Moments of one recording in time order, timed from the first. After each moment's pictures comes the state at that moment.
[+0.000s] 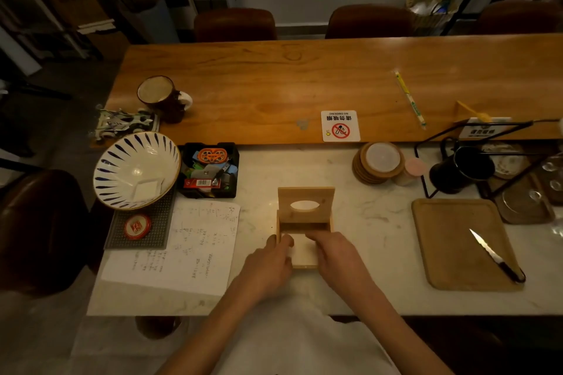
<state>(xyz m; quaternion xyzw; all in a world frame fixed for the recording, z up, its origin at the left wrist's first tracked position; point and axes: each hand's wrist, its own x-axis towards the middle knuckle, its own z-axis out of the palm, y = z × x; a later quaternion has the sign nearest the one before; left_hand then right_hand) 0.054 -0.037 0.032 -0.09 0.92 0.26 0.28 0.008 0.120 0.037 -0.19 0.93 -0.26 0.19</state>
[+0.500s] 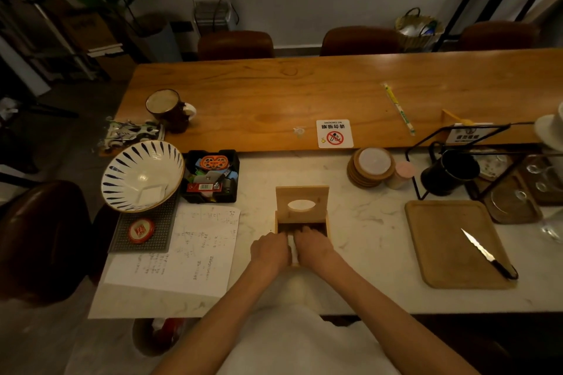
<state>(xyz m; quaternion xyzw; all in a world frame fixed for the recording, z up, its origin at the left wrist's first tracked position) 0.028 -0.029 -0.006 -0.12 0.94 0.12 0.29 -0.015 0.073 -0.002 -0.28 0.91 0.03 0.31</state>
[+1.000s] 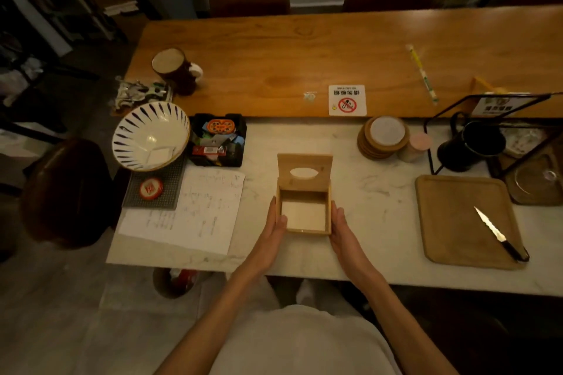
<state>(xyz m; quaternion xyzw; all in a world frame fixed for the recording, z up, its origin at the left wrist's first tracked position) 0.097 -0.012 0.008 -0.20 0.74 0.63 0.11 0.036 0.160 0.011 0.03 0.63 -0.68 0.38</state>
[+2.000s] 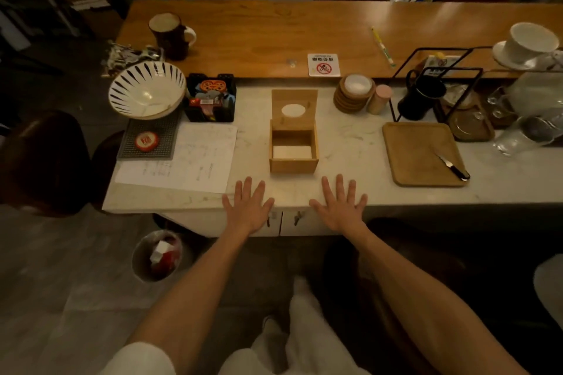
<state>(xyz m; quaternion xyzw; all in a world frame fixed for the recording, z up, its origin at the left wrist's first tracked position) 0.191 -0.029 -0.062 -0.16 0.95 0.16 0.21 0.121 0.204 -0.058 -0.09 0.95 -0.06 0.28</state>
